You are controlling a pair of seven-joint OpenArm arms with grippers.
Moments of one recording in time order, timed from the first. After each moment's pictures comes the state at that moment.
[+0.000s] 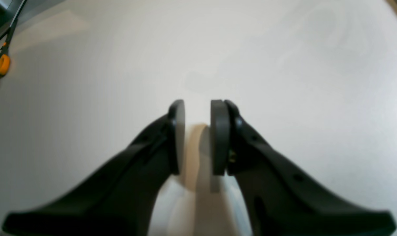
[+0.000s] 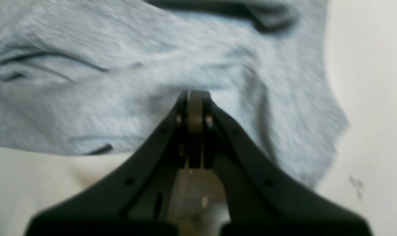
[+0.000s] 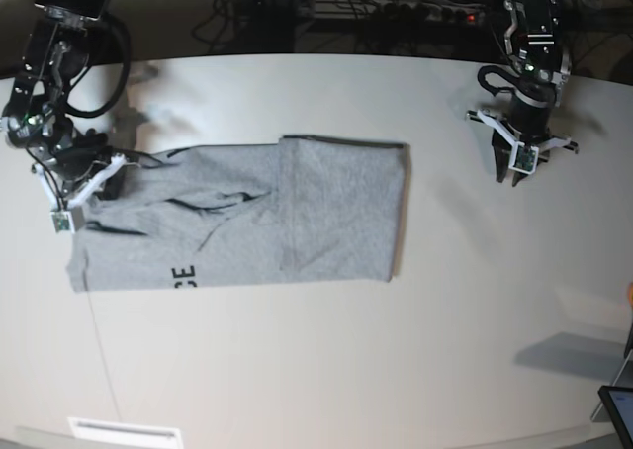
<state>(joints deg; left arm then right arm) 21.5 -19.7 -18.5 85.6 6.8 -17.1 0.3 -7.6 9.0 22.2 98.8 23.1 23.1 -58.5</state>
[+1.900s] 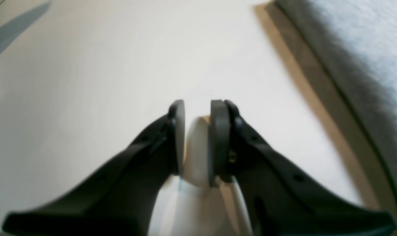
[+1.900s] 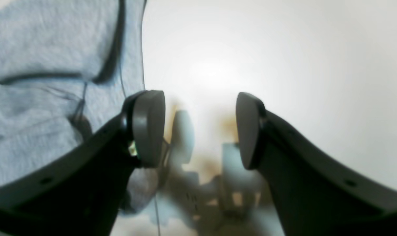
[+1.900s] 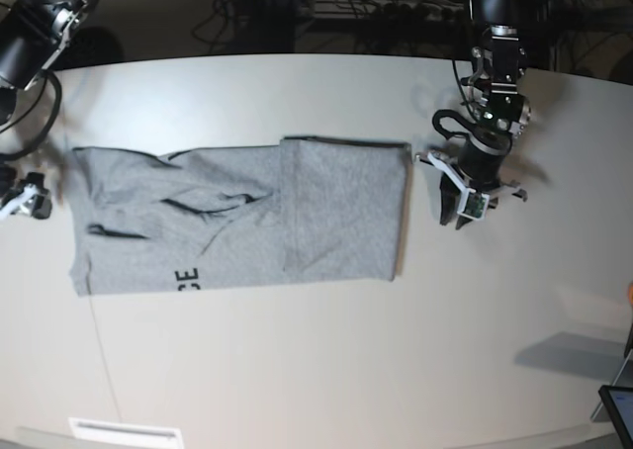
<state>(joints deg) 7.6 -16.5 -6.3 76.3 6.1 -16.9 -0.2 8.2 19.4 41.3 73.5 22.3 40.5 -62.8</state>
